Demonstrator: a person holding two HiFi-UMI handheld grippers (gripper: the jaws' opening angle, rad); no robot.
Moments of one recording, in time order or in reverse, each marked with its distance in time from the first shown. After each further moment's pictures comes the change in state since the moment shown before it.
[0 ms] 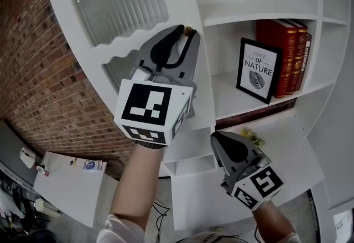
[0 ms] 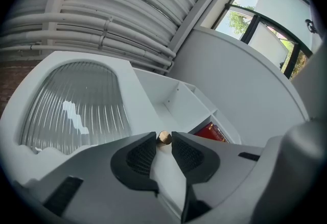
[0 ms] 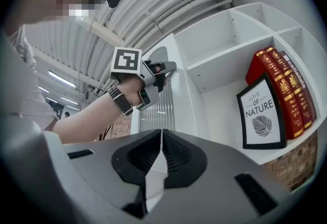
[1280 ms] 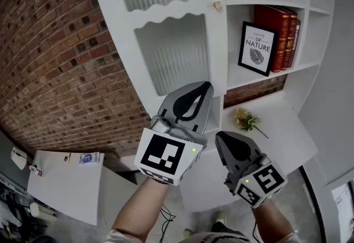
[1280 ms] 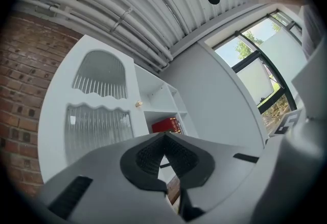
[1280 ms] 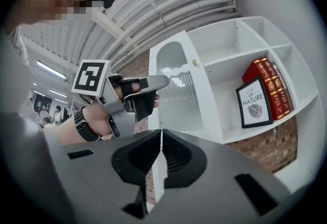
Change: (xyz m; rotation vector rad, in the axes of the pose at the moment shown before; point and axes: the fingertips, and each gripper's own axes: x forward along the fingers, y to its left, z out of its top) left arm -0.178 -0.058 -0.039 -0.271 0.044 -0.222; right arm -0.030 0.114 -0.034 0.001 0.084 -0.139
